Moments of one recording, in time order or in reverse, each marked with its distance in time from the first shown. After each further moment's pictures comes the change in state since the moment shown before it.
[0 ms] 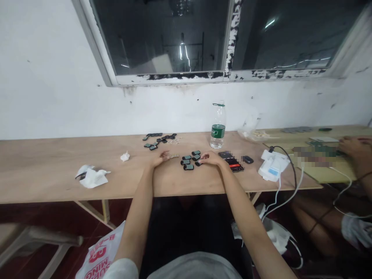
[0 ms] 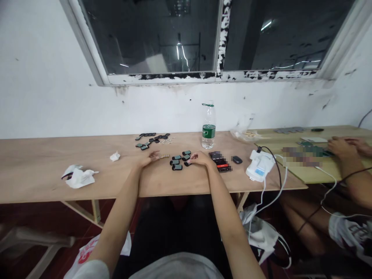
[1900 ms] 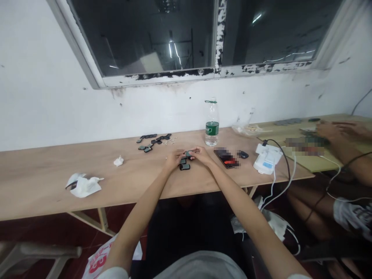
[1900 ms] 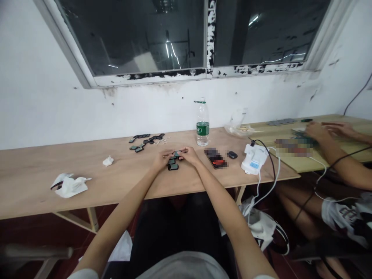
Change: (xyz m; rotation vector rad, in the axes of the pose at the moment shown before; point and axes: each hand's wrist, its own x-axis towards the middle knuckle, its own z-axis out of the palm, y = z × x) left_hand -0.007 0.079 0.094 -0.026 0.018 0.390; right_hand 0.012 -0.026 0.043 0.693 0.203 -0.120
